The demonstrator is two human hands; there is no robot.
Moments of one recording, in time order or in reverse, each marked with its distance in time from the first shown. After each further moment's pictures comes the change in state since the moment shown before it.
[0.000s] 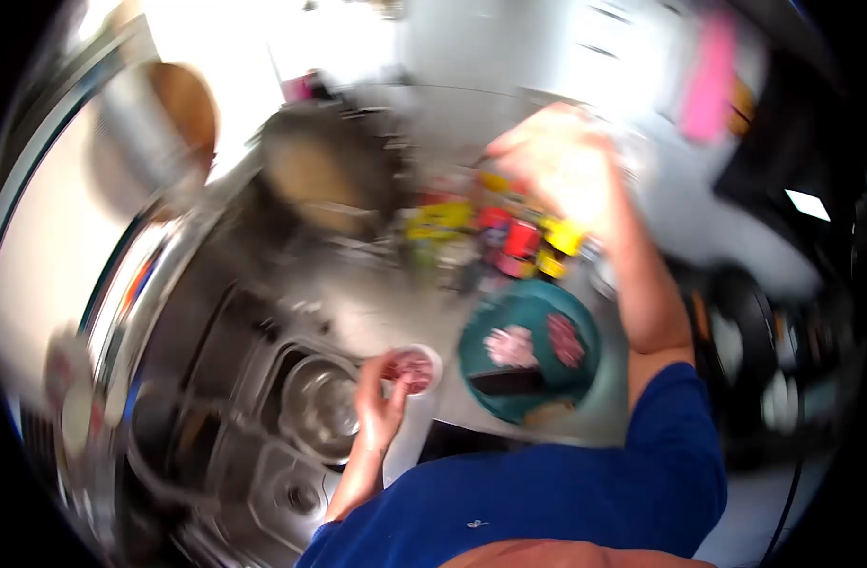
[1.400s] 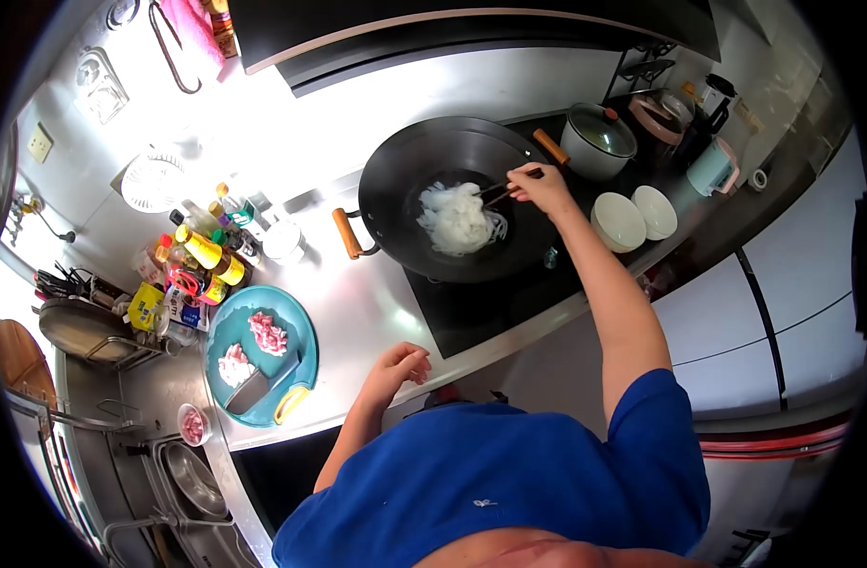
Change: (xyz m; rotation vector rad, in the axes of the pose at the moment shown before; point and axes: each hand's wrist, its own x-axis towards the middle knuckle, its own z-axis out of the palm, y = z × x) left_hand -0.201 0.196 0.411 -0.617 -1.376 -0.720; right_hand -0.586 0.027 -0.411 0.164 0.507 1.656
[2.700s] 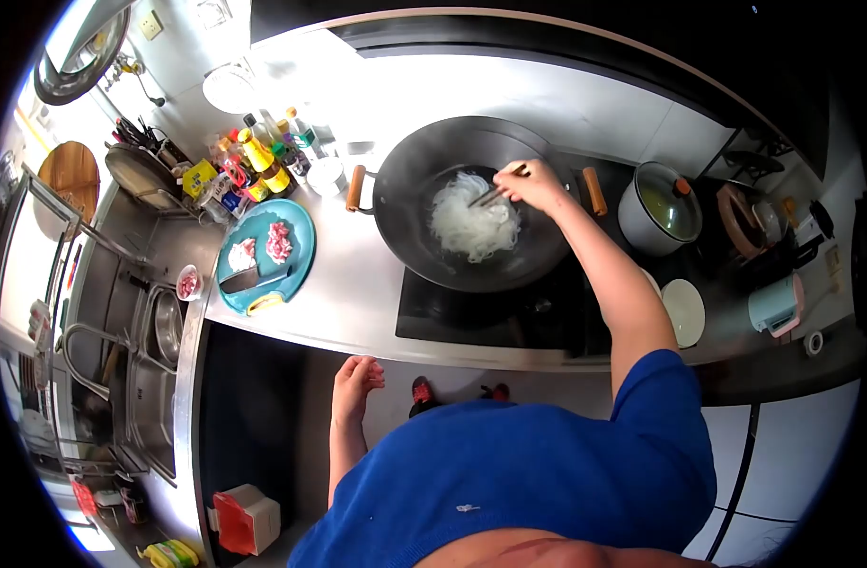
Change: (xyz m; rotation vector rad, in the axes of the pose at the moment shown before) left_hand -0.024 -0.076 0.140 -0.466 0.918 0.205; right_hand 0.085 -0.005 0.009 -0.161 -0.702 -0.195
